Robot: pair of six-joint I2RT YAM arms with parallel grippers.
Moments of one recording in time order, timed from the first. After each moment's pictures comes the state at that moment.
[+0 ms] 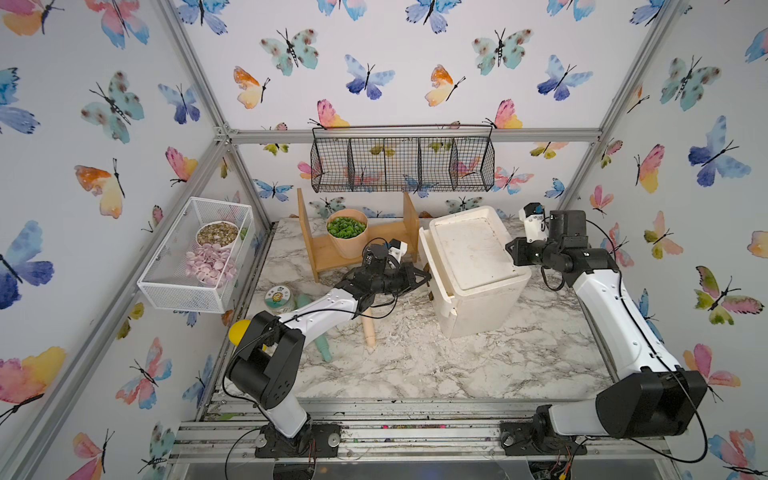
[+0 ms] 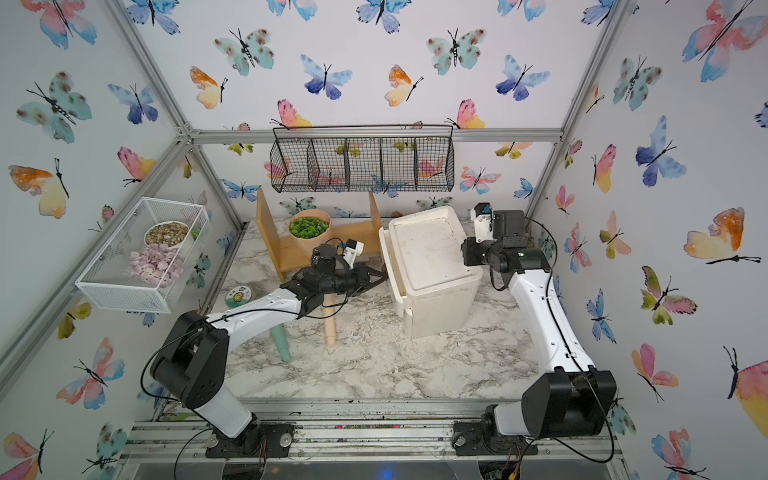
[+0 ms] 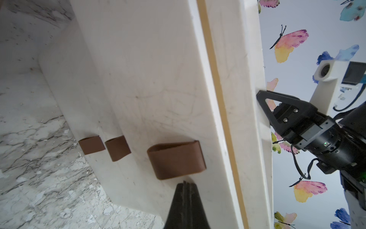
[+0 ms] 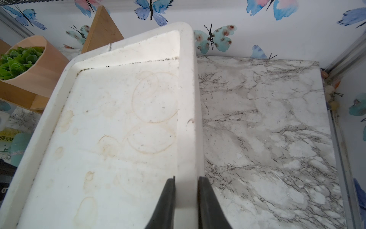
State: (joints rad) left arm -0.59 1.67 1.10 0.21 0.60 -0.98; right arm 0.10 1.41 1.41 -0.68 -0.23 0.00
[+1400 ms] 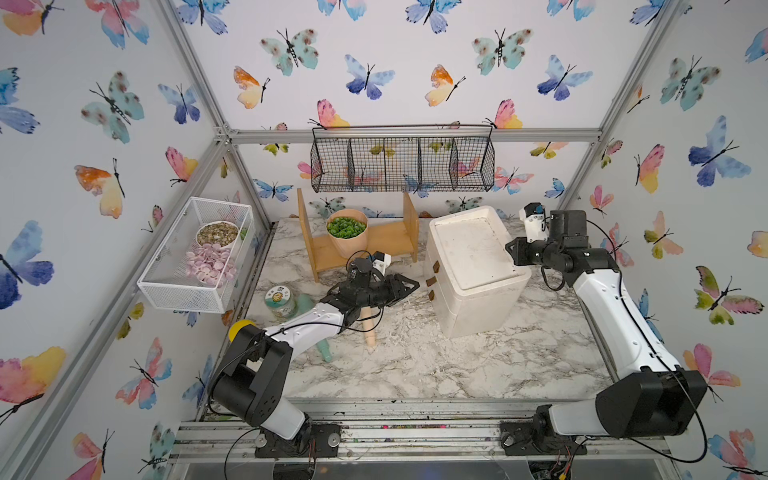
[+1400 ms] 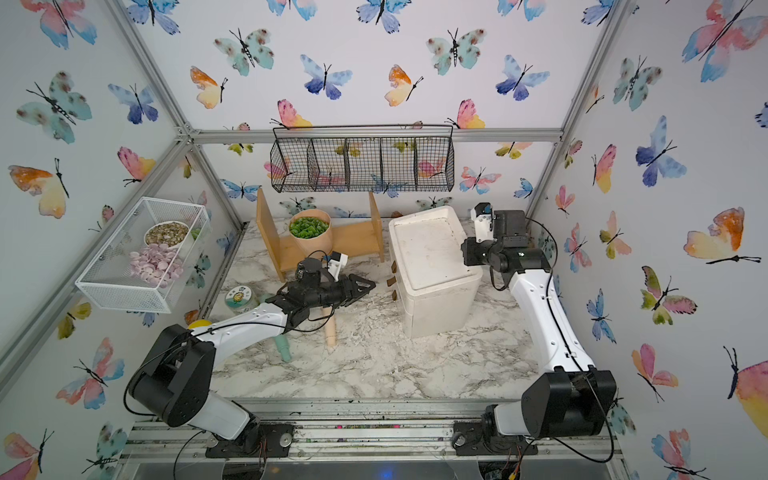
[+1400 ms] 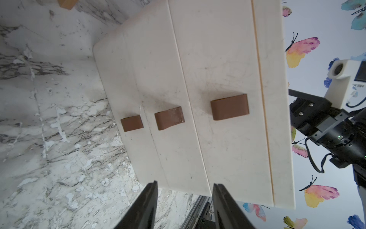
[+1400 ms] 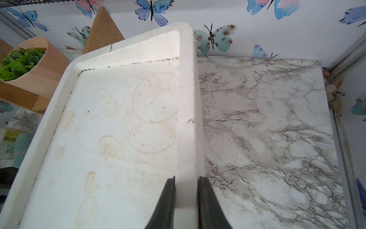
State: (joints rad) left arm -0.53 1.54 0.86 0.28 0.59 -0.96; right arm 0.10 1.41 1.41 -0.68 -0.24 0.01
